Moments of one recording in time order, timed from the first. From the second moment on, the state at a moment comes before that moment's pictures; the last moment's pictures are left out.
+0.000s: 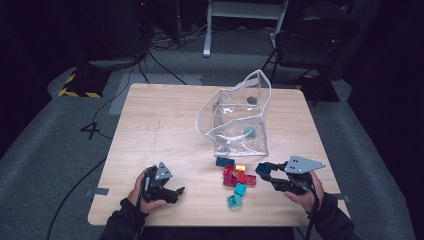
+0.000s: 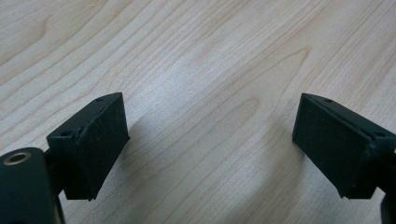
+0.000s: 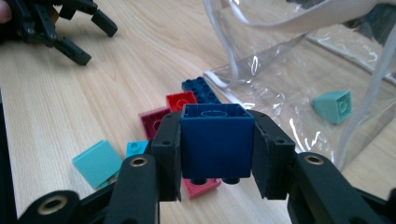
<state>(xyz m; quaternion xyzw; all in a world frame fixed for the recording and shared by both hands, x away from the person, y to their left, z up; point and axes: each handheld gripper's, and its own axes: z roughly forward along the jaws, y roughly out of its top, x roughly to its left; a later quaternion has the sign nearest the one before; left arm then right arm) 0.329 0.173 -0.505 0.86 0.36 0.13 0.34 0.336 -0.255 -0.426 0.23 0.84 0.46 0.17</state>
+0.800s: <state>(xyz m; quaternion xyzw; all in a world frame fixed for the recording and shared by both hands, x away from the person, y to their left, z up) 0.329 0.173 -0.505 0.86 0.36 0.13 0.34 0.366 -0.242 -0.364 0.21 0.82 0.48 0.23</state>
